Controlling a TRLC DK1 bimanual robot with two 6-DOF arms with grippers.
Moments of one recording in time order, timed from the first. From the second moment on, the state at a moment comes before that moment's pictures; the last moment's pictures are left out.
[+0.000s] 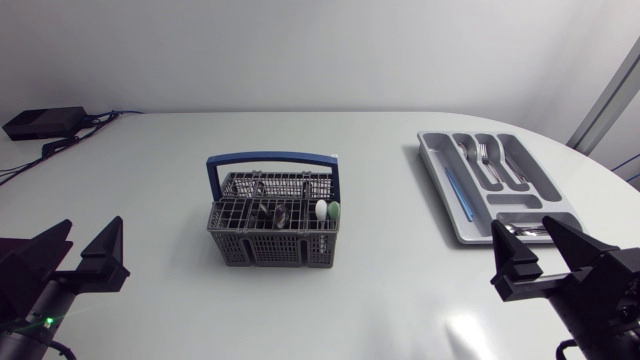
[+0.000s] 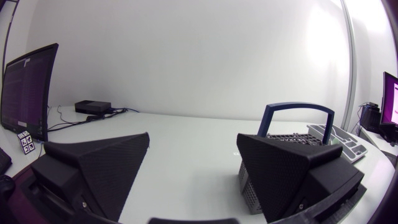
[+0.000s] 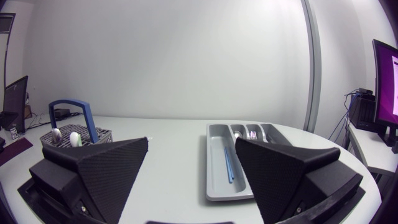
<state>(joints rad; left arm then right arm) 0.01 0.05 0.04 -0.03 -0.02 -0.05 0.10 0.06 0.03 -0.01 0.01 0.04</state>
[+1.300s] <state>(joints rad) -0.01 0.54 0.51 -0.22 -0.03 -0.13 0.37 0.60 0.46 0.00 0.25 0.05</state>
